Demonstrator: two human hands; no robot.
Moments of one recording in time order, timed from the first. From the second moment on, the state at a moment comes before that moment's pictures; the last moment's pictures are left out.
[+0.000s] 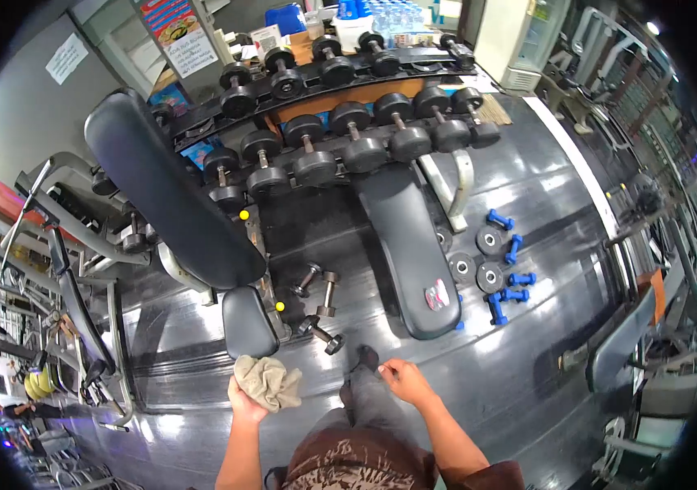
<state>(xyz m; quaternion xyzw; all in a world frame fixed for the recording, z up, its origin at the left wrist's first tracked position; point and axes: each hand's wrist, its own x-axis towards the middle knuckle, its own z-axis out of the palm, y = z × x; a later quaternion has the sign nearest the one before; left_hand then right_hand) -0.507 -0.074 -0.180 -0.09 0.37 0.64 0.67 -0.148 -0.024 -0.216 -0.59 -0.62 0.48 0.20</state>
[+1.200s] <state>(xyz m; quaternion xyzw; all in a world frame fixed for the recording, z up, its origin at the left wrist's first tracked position) -0.713 0.214 -0.587 0.55 0.74 0.22 0.32 -0.397 0.240 -0.733 -0.60 -0.59 0.53 -0.11</state>
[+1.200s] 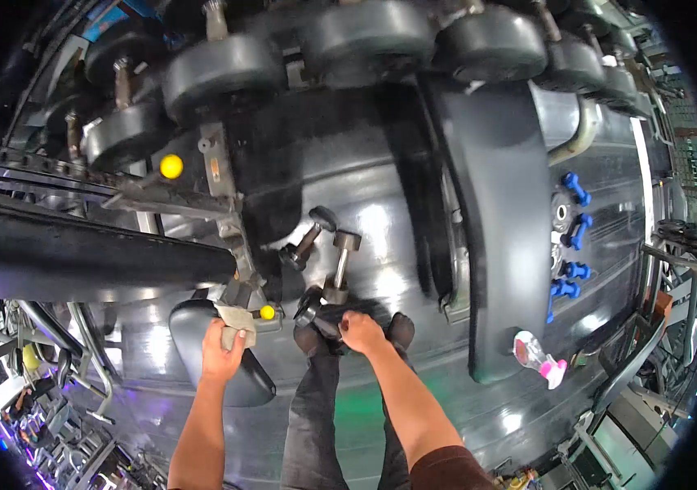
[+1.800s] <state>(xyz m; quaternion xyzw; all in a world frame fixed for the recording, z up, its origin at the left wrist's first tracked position) -0.715 0.178 -0.668 0.69 0.70 0.19 0.10 -0.413 0.279 -0.889 -0.61 -0.67 0.42 -0.06</state>
